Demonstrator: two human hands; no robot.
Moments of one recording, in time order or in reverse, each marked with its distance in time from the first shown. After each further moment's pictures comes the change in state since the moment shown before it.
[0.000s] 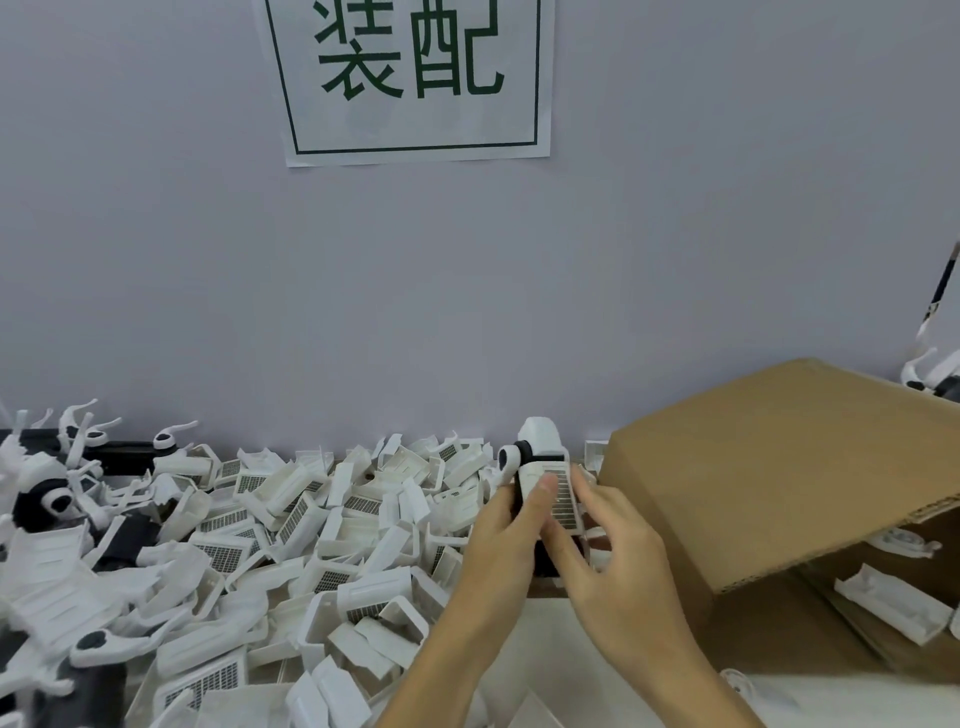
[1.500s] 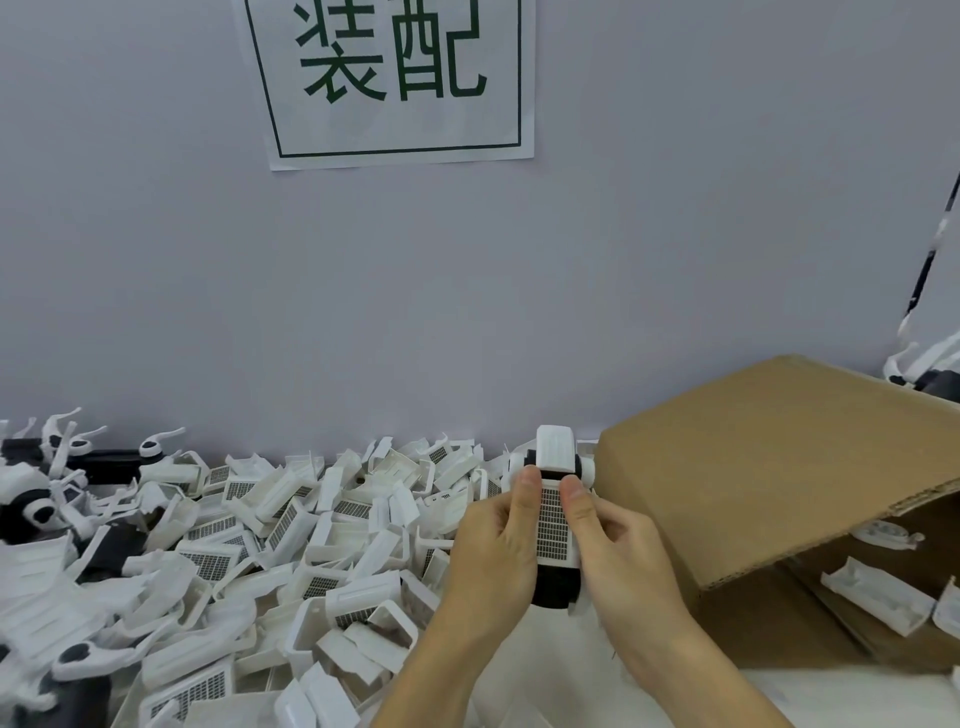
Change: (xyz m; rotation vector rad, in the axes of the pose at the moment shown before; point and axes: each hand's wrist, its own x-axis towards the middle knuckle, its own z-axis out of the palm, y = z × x) left_hand 0.000 0.002 0.006 0.196 0.033 0.137; right_hand 0.008 -0.008 -0.003 0.449 0.022 0.341
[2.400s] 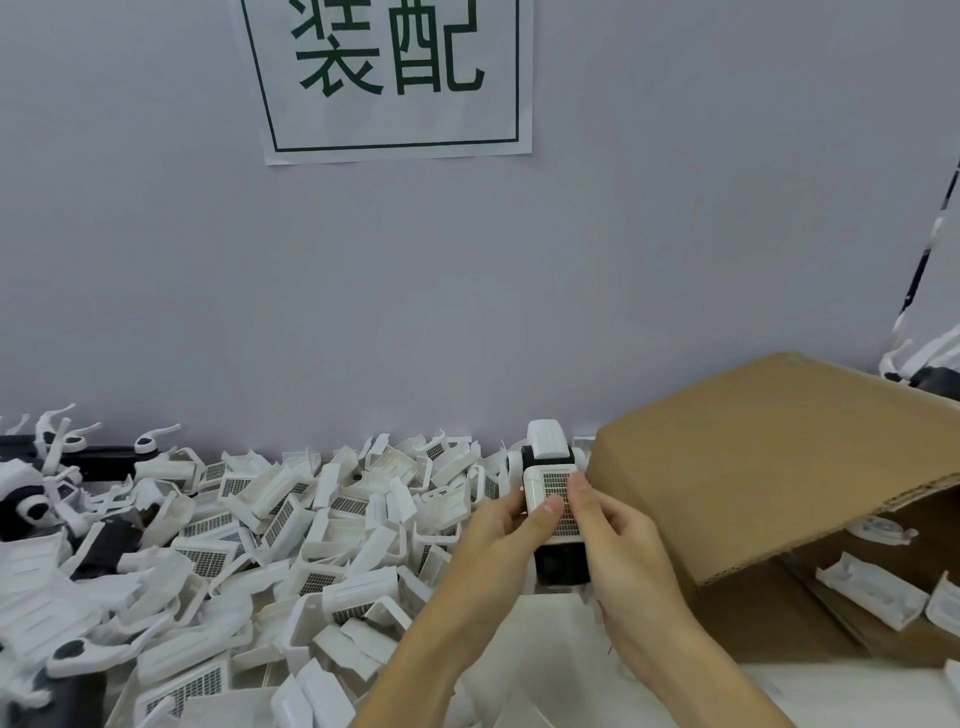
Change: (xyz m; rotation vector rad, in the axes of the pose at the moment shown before) left_hand 0.002 -0.009 -0.008 -0.245 -0.213 -0.156; right_hand 0.005 0.007 -0.004 0.054 0.038 0.083
